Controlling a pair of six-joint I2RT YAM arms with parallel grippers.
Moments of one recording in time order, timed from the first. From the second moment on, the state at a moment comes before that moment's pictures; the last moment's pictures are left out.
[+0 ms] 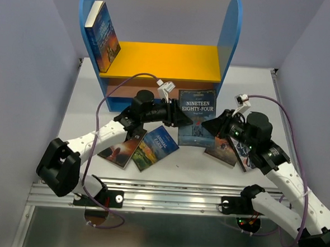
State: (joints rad) left arm -0.69 1.41 0.94 0.24 0.56 -0.73; right arm 0.51 0.78 0.78 -0.21 -0.26 0.61
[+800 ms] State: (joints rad) left arm -0.68 1.08 1.14 0.00 -0.10 -0.28; right arm 0.51 0.95 0.95 -0.31 0.04 0.54
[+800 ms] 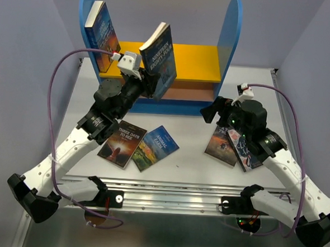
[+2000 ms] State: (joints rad) left arm -0.22 1.39 1.28 0.23 -0.27 0.04; right arm 0.51 1.07 1.02 -0.34 0.16 0.46
